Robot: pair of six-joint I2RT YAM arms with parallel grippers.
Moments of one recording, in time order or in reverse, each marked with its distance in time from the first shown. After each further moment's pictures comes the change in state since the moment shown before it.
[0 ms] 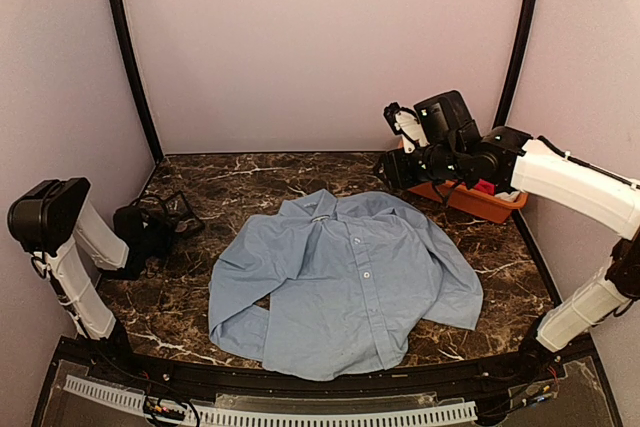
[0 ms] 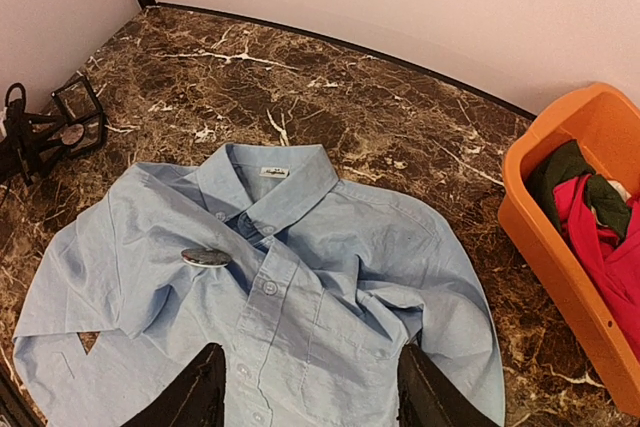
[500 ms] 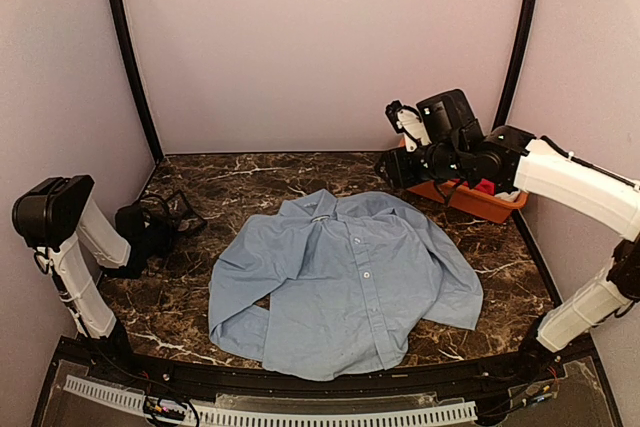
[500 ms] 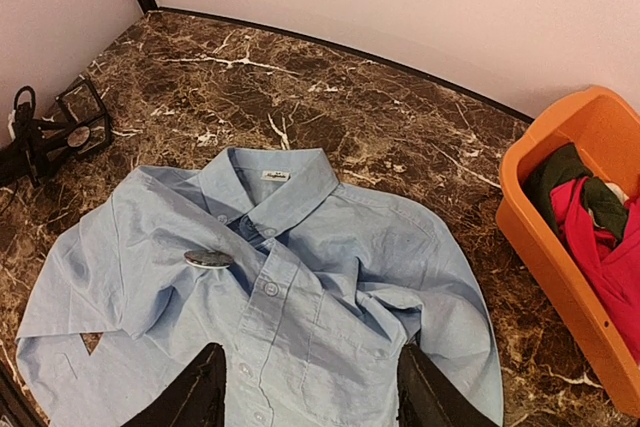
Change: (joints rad) left arm 0.000 0.047 0.027 0.014 0.023 -0.005; right arm 0.000 -0.010 0.000 -0.003 0.000 0.000
